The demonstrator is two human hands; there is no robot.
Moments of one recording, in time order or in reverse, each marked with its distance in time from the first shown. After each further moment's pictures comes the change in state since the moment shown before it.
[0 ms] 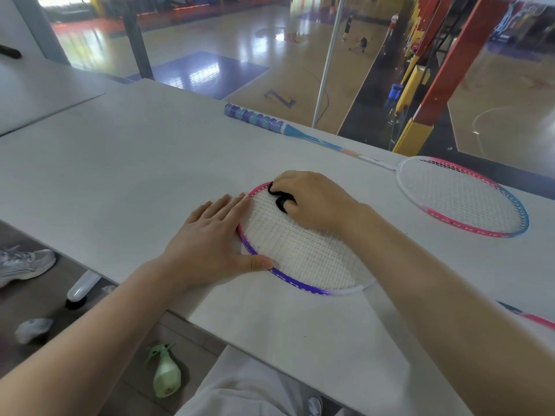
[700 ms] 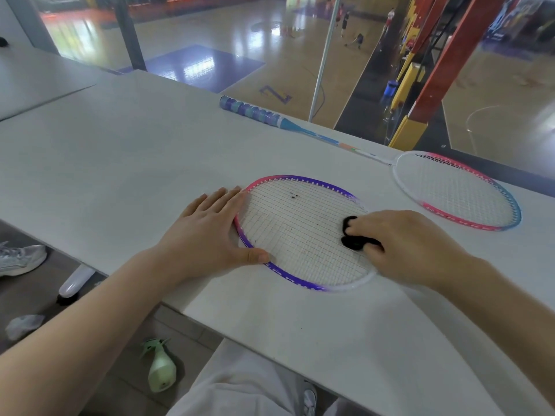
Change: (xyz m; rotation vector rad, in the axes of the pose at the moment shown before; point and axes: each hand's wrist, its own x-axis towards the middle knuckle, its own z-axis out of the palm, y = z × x) left_hand 0.003 -0.002 -0.001 -0.007 -0.053 -0.007; right_hand -0.135 0.021 -0.025 -0.138 -0.024 0.158
